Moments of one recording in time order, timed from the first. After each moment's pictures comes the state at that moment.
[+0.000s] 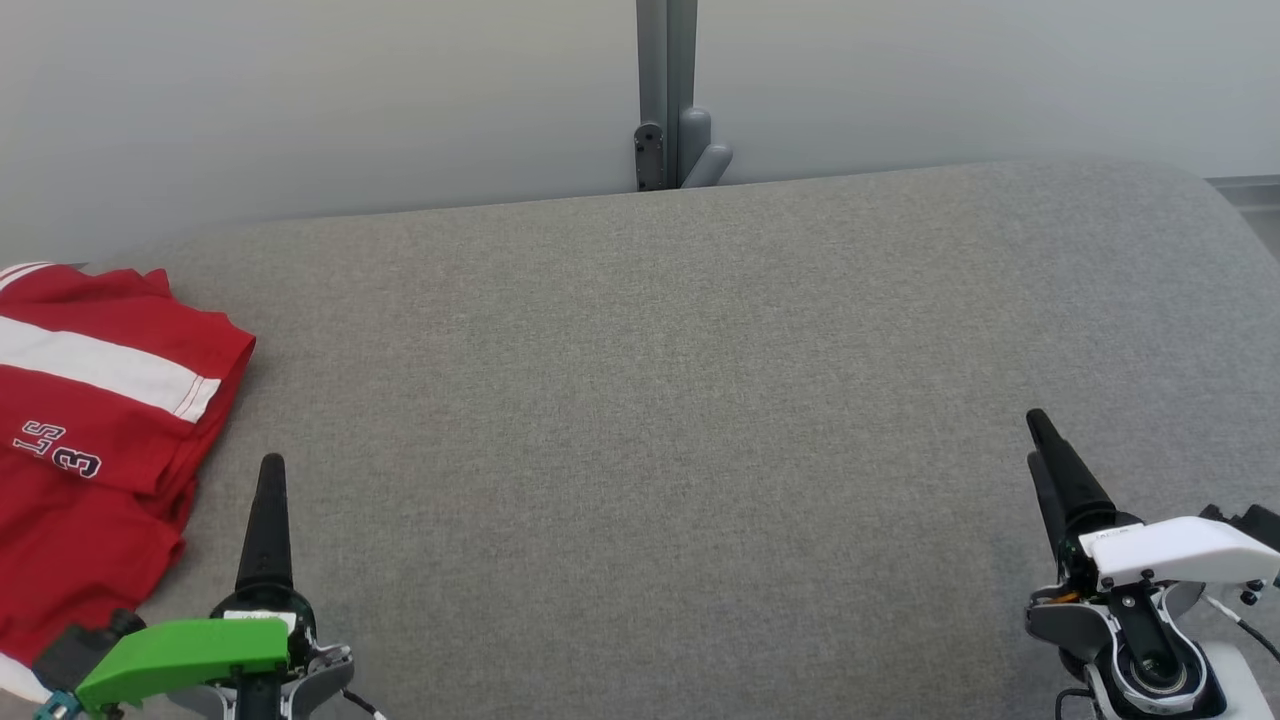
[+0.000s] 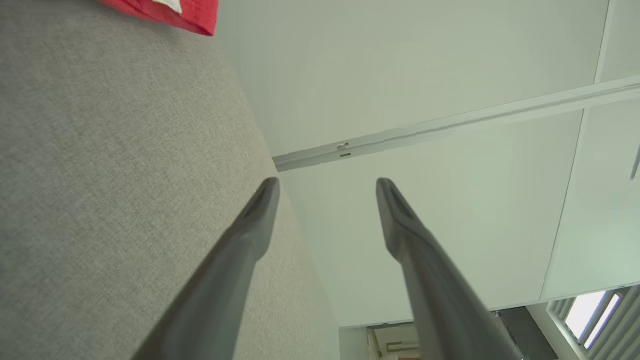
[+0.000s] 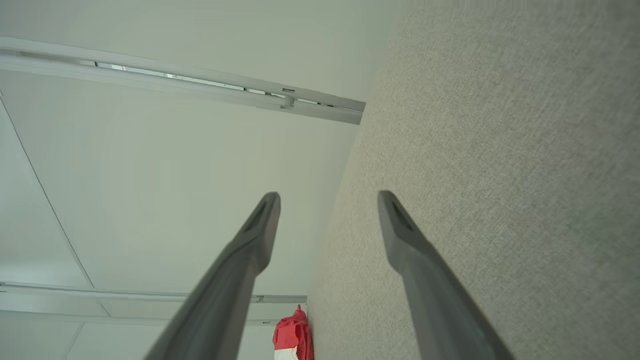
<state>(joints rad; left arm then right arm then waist) -0.02 0.05 0.02 0.15 -1.46 -0.13 -0.05 -0.11 -0.06 -0.11 0.25 1.40 0.13 0.12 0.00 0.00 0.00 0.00</state>
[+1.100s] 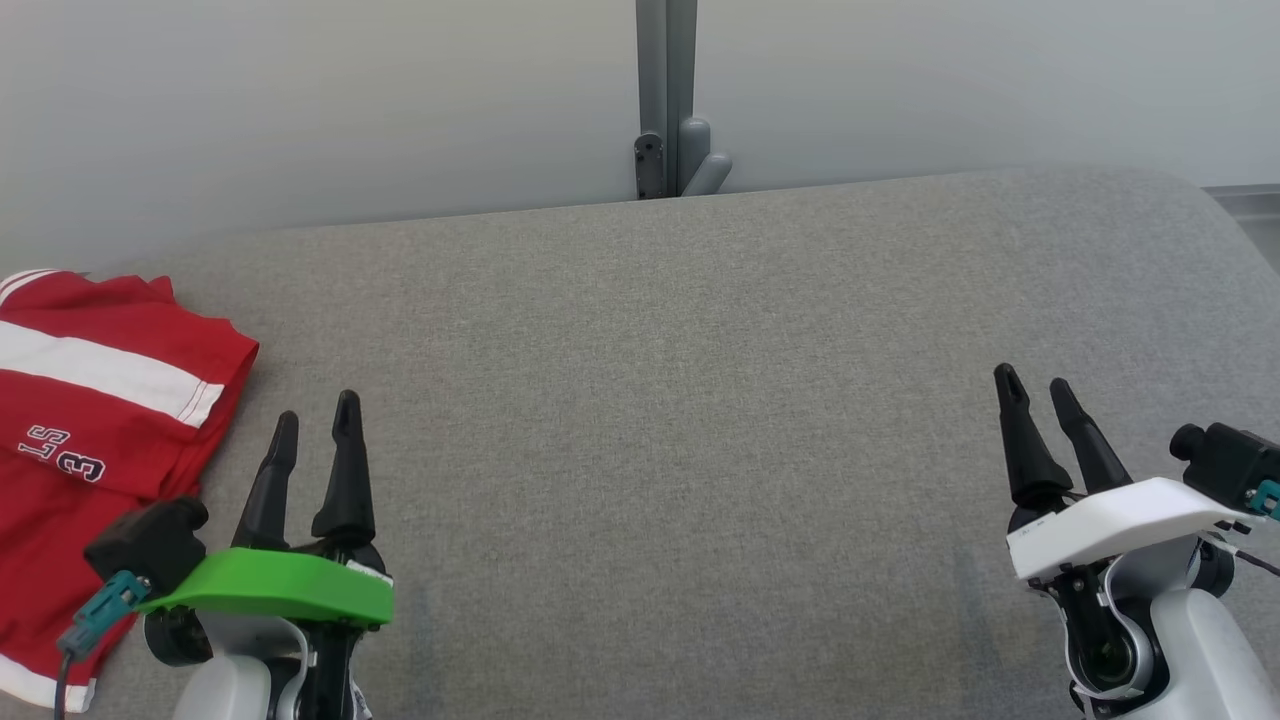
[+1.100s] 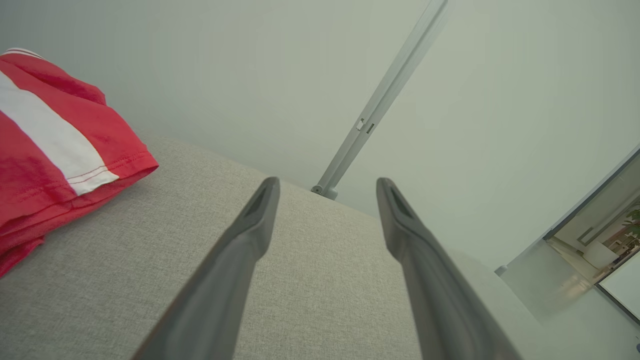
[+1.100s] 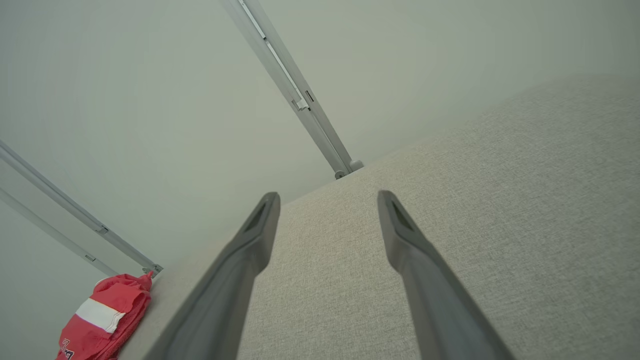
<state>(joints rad) -0.13 0.13 -0.12 0.15 -0.72 -0.07 -0.14 -0.13 -0.12 0.00 0.14 0.66 0.13 -0.04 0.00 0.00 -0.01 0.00</state>
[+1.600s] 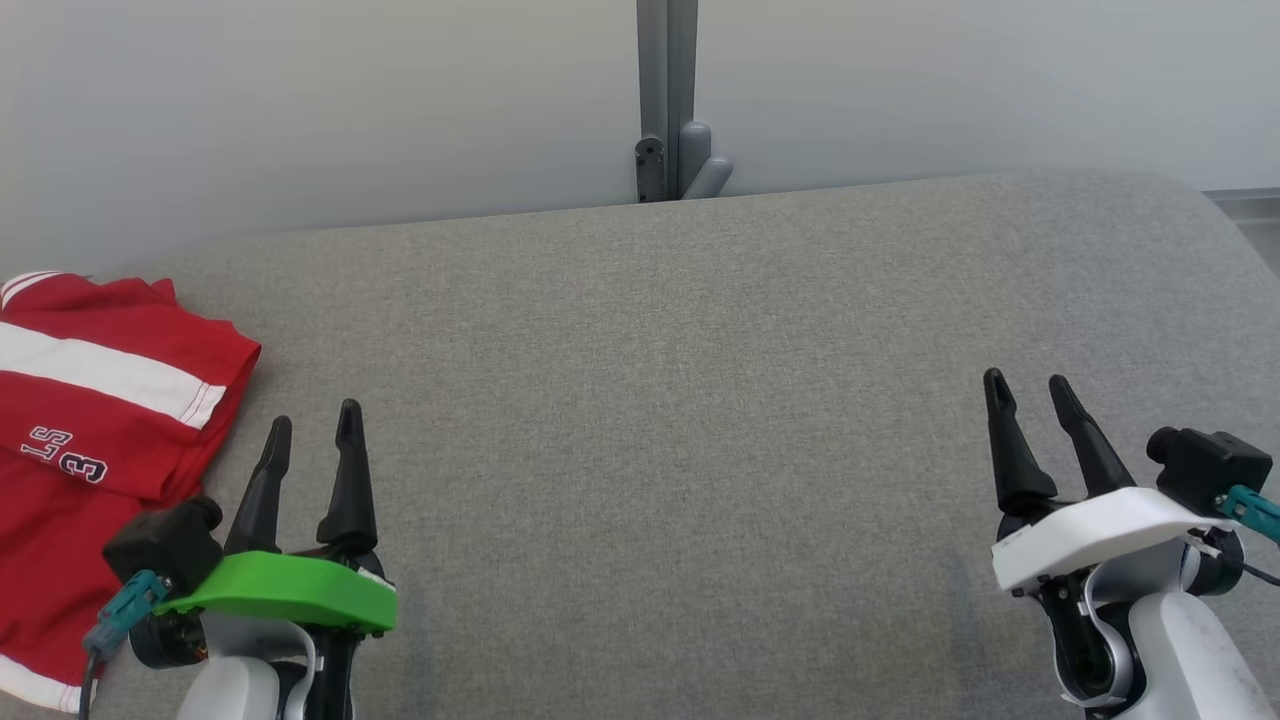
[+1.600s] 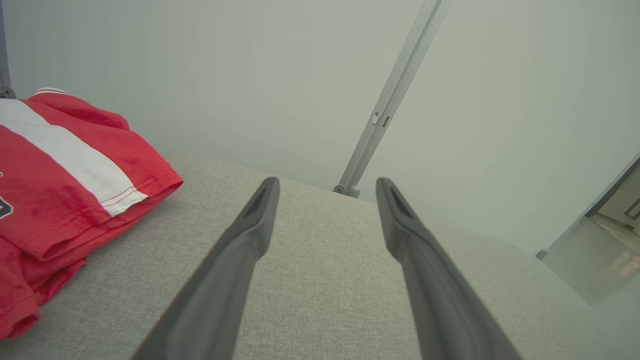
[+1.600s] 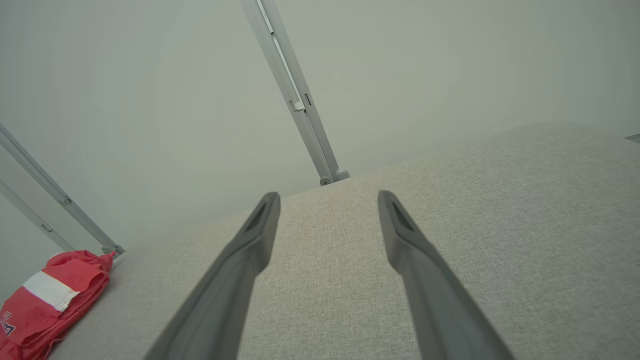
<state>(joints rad) -0.13 0.14 -0.13 0.19 -0.60 -0.04 -0.17 -0.14 -0.11 0.02 0.16 0.48 0.13 -0.09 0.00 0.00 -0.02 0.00</state>
